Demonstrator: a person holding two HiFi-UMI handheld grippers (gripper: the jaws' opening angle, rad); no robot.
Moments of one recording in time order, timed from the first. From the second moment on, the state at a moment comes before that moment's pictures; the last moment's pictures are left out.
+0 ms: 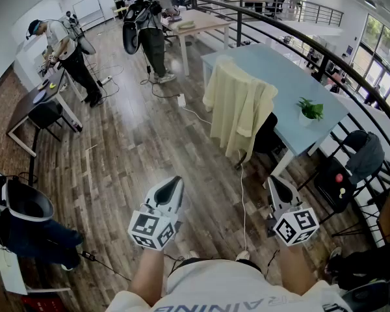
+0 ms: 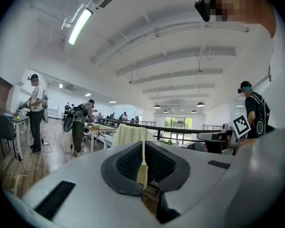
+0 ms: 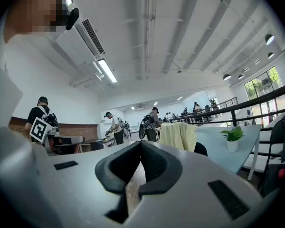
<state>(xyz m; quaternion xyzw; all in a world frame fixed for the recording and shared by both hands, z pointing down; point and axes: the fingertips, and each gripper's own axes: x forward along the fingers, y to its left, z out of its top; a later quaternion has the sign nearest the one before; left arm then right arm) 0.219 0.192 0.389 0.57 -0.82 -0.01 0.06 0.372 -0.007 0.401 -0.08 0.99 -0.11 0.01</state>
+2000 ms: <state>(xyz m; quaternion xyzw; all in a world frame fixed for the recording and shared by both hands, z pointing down) 0.018 0.200 0.422 0.57 -0.82 -0.02 0.09 0.183 -0.032 0.422 -0.12 0.99 -0.12 0.00</state>
